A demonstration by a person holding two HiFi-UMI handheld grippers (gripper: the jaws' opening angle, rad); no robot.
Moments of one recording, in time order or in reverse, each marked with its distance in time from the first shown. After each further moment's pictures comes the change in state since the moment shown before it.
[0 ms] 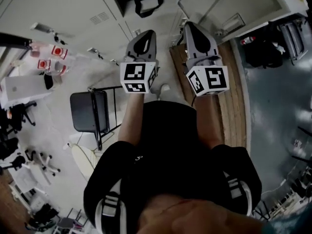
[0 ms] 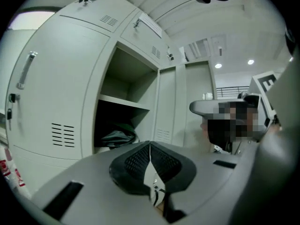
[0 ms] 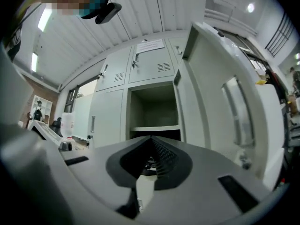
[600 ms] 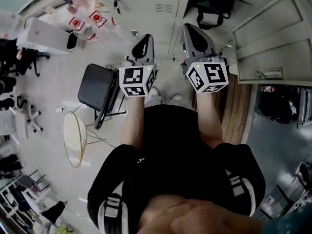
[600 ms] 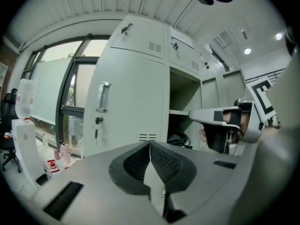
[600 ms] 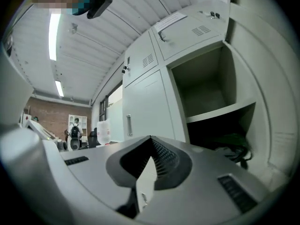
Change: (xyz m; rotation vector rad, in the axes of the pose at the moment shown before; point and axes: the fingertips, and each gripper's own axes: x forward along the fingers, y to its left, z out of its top) left arm -0.142 0.152 0.008 -0.040 -0.056 0.473; right arm 0.094 0.172 -0.026 0.119 0.058 0.439
